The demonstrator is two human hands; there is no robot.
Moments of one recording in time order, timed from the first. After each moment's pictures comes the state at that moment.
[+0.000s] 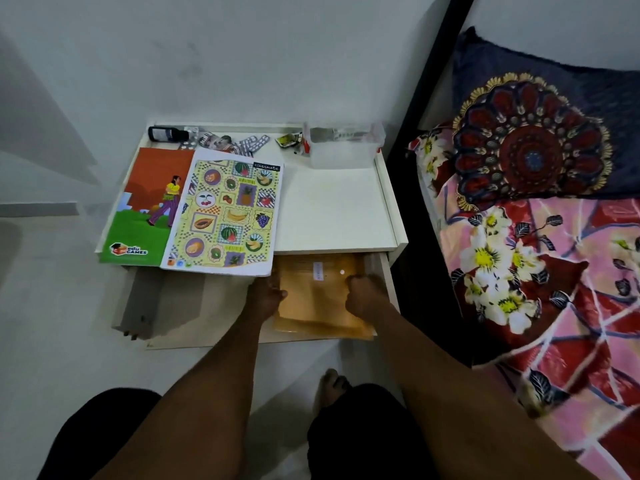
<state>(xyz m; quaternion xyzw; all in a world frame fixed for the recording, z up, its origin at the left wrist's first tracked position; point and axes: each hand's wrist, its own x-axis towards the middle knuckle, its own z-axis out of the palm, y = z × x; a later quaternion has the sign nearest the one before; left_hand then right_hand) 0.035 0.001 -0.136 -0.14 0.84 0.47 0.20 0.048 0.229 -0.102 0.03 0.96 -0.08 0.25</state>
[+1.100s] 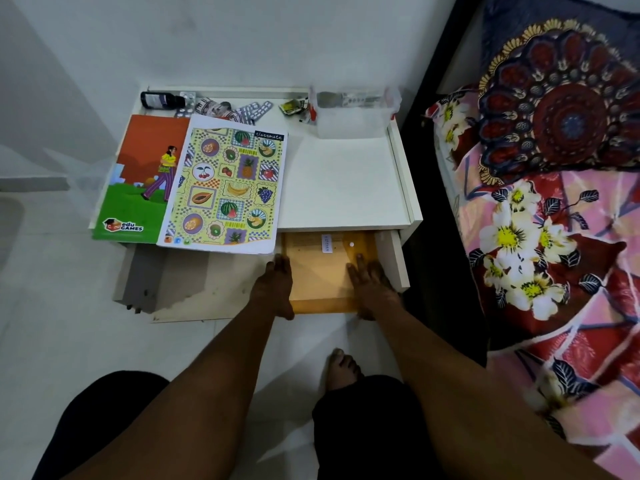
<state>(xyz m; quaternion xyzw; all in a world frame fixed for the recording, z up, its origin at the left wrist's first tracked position) 0.036 0.008 -0.167 0.12 0.95 -0.01 0.29 0.061 0.239 -0.158 -0.05 0.93 0.07 0.36</state>
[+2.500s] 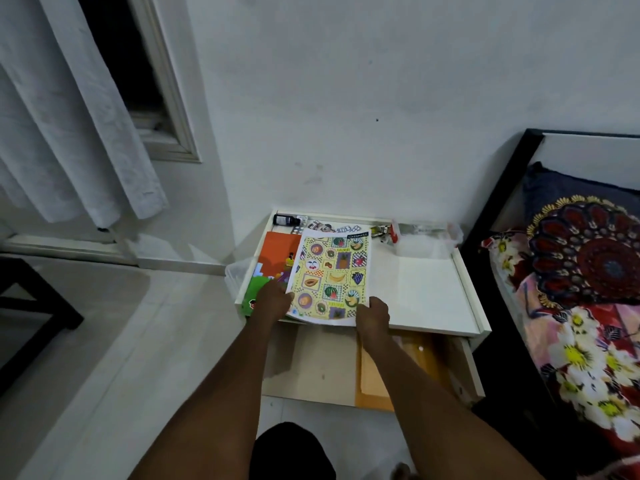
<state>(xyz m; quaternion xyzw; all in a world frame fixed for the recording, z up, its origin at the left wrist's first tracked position) 0.000 -0.189 0.016 -0.15 0.91 0.39 0.04 0.019 0.022 0.008 0.26 0.77 -0.58 0.03</state>
